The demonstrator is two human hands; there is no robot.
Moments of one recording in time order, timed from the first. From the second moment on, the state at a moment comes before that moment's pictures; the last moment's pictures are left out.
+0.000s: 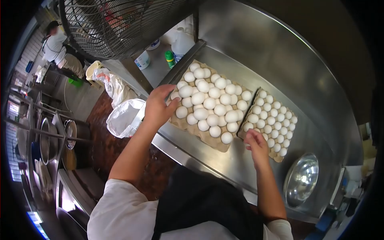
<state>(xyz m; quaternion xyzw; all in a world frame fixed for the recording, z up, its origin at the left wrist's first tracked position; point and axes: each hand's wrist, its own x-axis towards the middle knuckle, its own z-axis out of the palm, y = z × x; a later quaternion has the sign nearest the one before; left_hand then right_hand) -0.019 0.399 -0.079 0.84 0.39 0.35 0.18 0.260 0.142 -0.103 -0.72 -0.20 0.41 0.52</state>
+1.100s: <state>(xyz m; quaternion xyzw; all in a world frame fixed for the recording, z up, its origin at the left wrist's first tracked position) 0.107 0.441 -0.028 0.95 0.25 0.16 0.11 0.295 0.085 -0.097 -0.72 -0.23 0.42 0.50</state>
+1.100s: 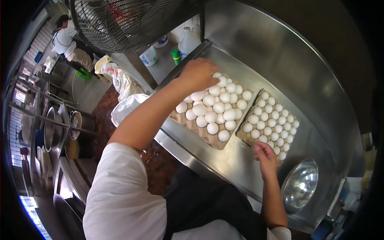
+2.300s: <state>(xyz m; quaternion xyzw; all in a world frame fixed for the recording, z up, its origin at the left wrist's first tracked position) 0.215 0.417 -0.034 0.95 0.25 -0.18 0.01 0.296 0.061 -0.109 -0.70 -0.28 0.42 0.51</state>
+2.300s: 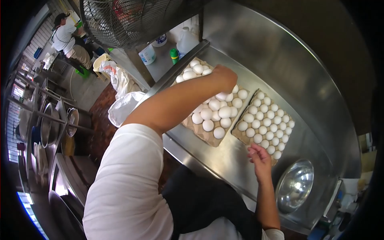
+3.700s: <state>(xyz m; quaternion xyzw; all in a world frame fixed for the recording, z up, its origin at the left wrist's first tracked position) 0.025 0.312 -0.059 0.87 0.42 0.19 0.18 0.276 0.053 -0.116 -0.69 -0.27 0.45 0.50</state>
